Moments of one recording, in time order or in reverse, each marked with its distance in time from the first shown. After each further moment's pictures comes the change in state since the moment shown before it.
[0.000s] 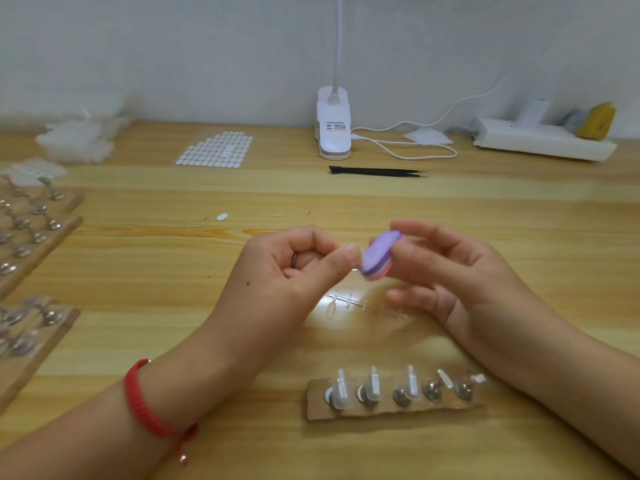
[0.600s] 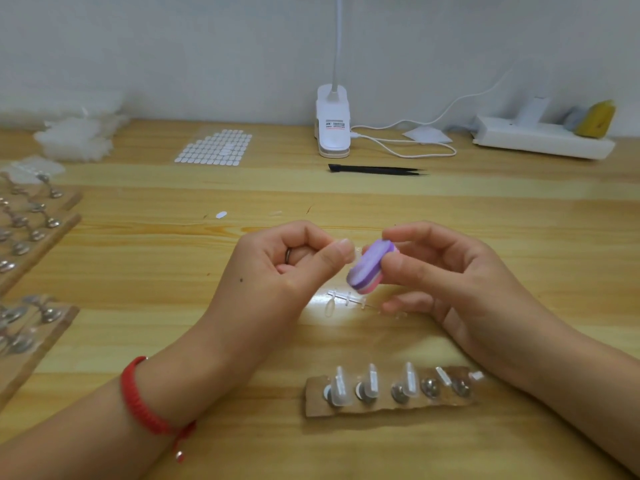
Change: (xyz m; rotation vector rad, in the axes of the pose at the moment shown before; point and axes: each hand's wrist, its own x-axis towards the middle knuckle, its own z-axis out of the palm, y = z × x) left_hand 0.000 -0.001 -0.002 -0.012 0.019 0.003; right_hand -0.003 -0.001 0.004 -0.085 -0.043 -0.017
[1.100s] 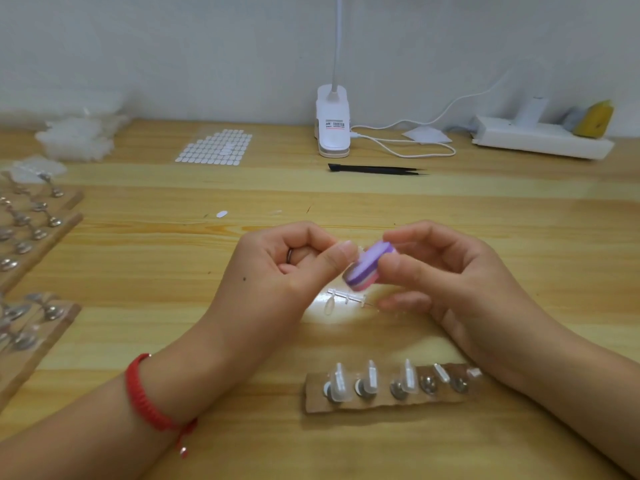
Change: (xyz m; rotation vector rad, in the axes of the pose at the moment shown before) left_hand 0.000 0.001 0.001 0.006 0.016 0.000; right_hand -0.001 0.000 0.003 -0.006 0.034 -0.028
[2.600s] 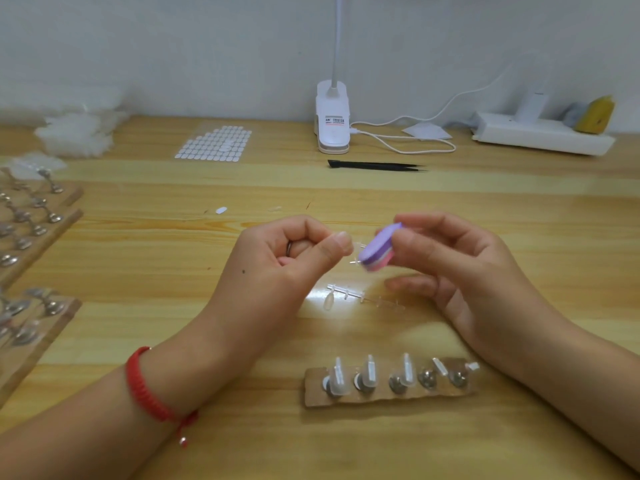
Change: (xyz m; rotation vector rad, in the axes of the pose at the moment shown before) left_hand 0.001 0.000 0.001 0.010 -0.007 -0.016; right_hand 0.003 0.000 -0.006 0.076 0.081 -0.015
